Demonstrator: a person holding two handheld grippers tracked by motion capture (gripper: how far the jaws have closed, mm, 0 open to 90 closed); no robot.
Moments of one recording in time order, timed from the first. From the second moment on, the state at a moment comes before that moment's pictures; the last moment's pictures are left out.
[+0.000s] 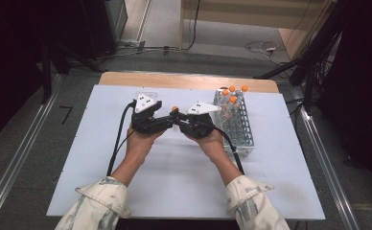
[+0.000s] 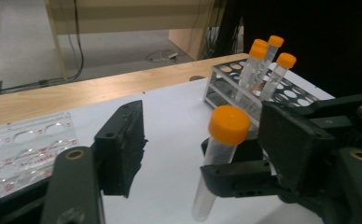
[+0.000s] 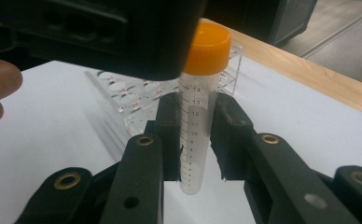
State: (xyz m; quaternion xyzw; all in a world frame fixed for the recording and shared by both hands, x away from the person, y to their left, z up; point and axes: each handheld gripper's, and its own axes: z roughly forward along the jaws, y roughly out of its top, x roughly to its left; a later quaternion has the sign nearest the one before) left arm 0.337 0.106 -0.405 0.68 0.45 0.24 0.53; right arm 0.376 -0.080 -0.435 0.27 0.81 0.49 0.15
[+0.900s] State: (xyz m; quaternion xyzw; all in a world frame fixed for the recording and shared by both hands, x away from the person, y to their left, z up) left arm 0.336 0.098 -0.409 0.69 0.43 0.23 0.53; right arm 0.373 -0.076 -0.432 0.26 0.81 0.50 0.15
